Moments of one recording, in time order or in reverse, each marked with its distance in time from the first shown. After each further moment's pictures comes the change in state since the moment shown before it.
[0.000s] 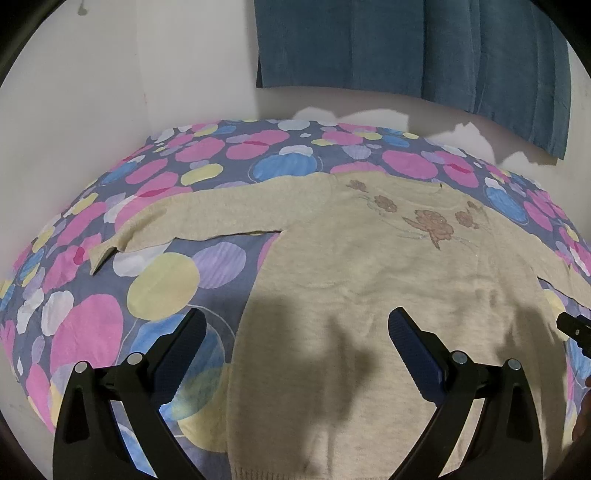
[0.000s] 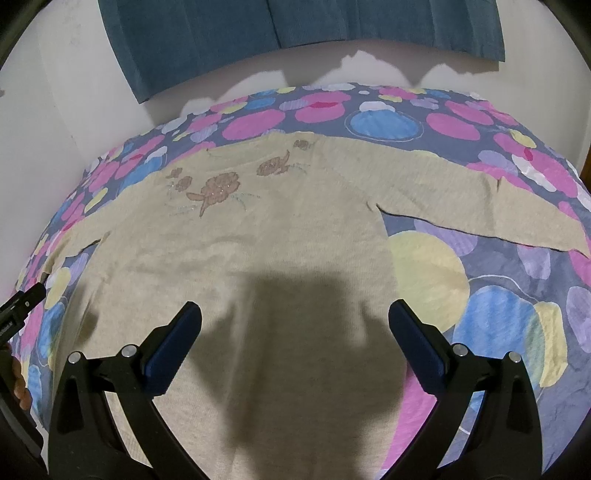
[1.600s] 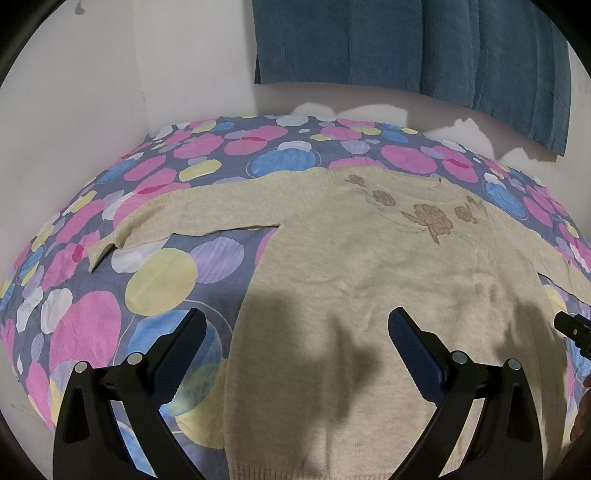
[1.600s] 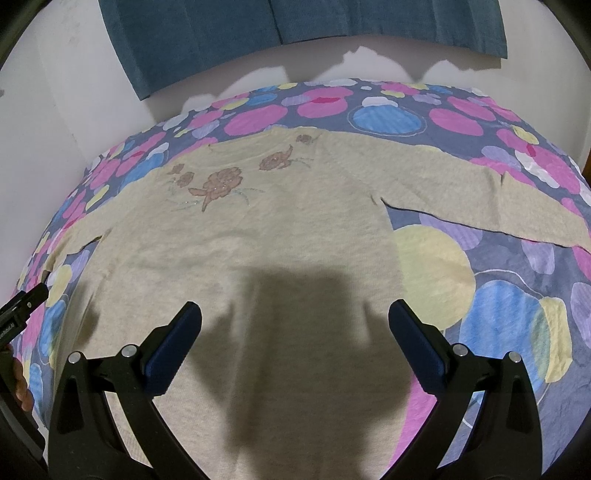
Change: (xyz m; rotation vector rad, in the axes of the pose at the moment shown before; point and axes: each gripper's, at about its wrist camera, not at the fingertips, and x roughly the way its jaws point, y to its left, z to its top) left arm 0.002 -0.005 -0.005 0.010 0.006 0.007; right arm 0.003 0.004 -0.004 0.008 0.011 0.005
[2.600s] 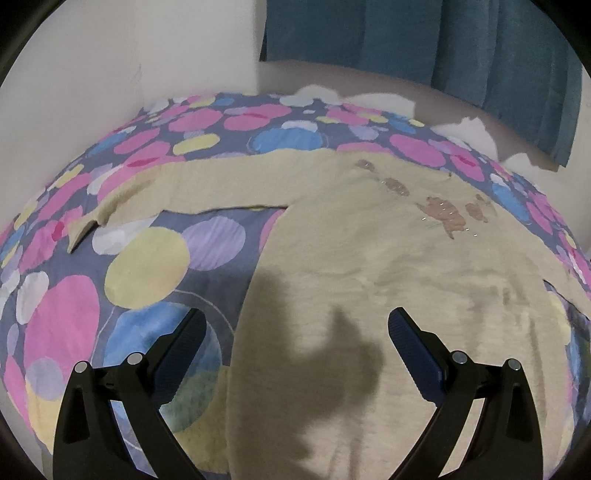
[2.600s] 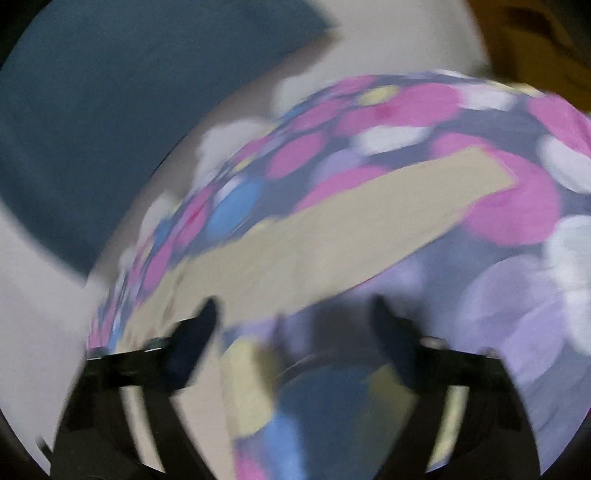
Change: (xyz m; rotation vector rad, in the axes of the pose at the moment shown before) left arm 0.039 0.021 -0.003 -0.058 0.083 -0.051; right arm -0.043 -0.270 0.011 0.741 -0.245 -0.019
